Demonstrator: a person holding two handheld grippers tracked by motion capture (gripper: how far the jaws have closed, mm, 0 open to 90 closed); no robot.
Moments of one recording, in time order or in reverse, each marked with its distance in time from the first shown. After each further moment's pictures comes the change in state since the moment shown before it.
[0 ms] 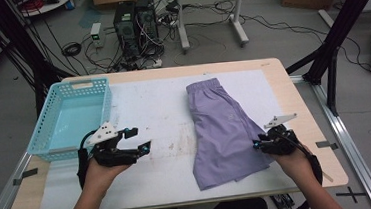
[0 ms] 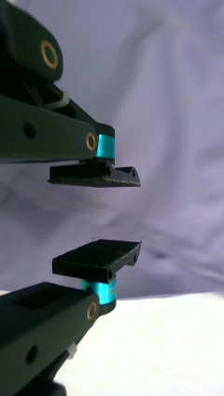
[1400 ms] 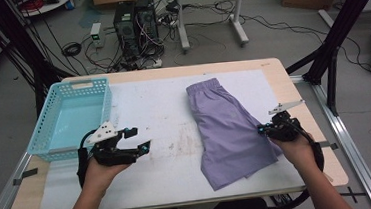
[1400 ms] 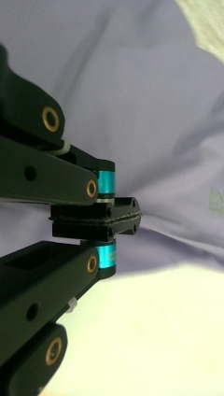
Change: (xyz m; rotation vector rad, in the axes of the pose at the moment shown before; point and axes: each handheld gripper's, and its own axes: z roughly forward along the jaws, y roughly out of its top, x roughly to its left) left arm 0.003 -0.001 0.000 0.004 -0.001 -0.005; right arm -0.026 0.024 -0.011 -0.045 0.014 0.056
